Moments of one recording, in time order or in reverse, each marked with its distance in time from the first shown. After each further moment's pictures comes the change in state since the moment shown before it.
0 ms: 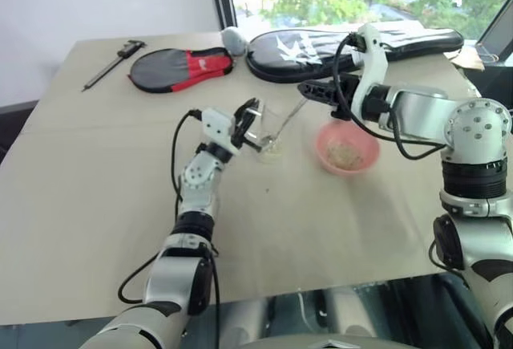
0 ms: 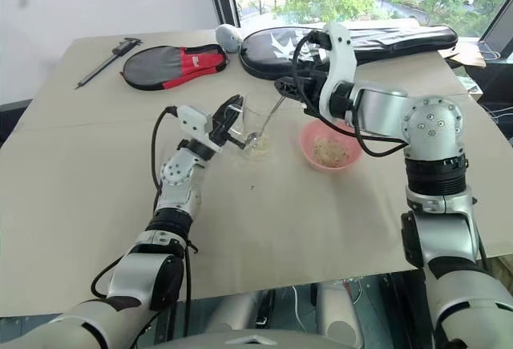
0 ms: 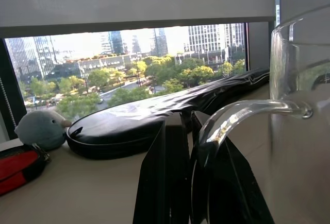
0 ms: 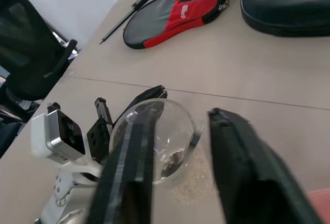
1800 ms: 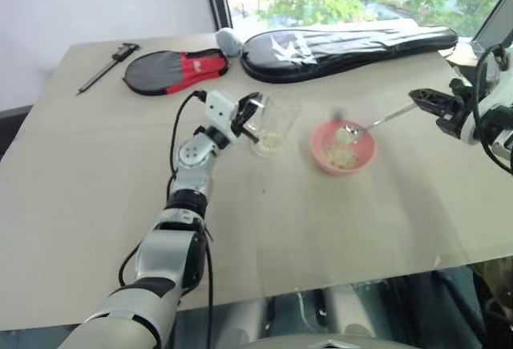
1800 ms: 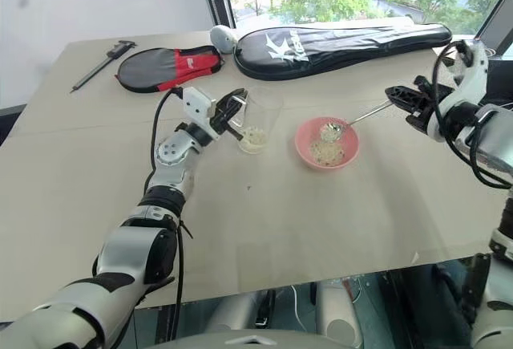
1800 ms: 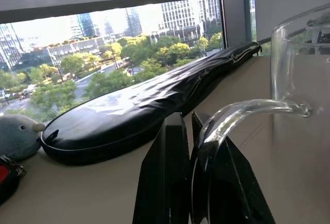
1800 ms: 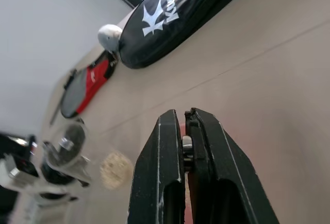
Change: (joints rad) left arm -0.171 0.075 -0.006 0.184 0.009 0.048 -0.104; right arm 0.340 -0.353 -0.365 -0.088 0.462 0.003 -0.309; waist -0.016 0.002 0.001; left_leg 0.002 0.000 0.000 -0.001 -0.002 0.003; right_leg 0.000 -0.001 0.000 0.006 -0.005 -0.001
